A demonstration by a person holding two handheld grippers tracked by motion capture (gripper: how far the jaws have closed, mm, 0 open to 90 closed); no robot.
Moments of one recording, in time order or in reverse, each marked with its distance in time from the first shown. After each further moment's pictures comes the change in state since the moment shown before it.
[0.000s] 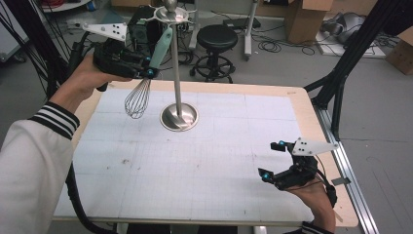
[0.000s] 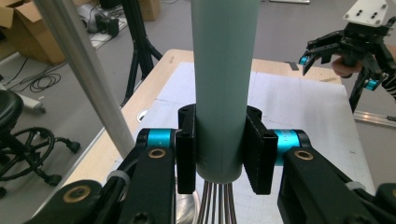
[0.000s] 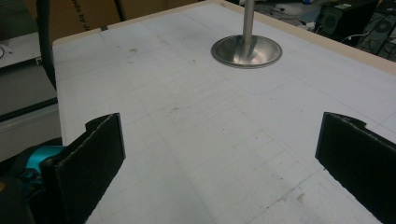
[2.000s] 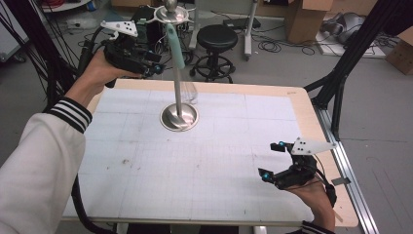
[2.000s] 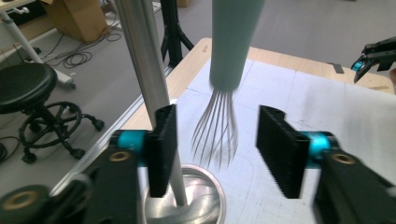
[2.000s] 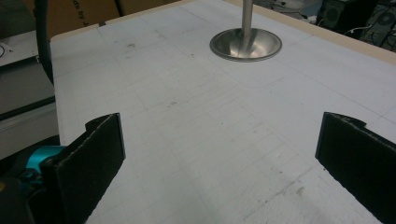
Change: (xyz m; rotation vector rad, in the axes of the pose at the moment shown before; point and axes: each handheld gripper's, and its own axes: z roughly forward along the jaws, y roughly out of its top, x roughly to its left) left arm 0.016 -0.003 0.017 0.035 0.135 -0.062; right arm -0.005 -0.004 0.002 0.015 0.003 0.012
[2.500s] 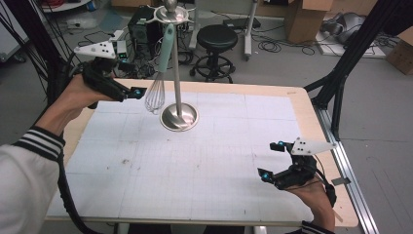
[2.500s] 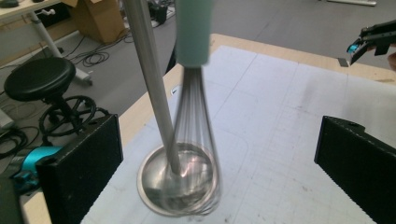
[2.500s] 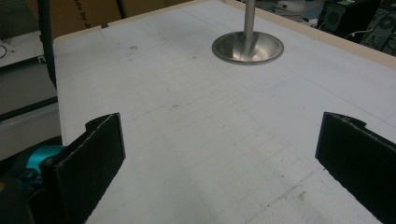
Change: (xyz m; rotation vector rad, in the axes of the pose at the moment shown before) left arm -0.037 -0.049 -0.042 -0.031 0.059 -0.028; right arm 0.002 0.002 0.000 -0.007 0.007 -0.007
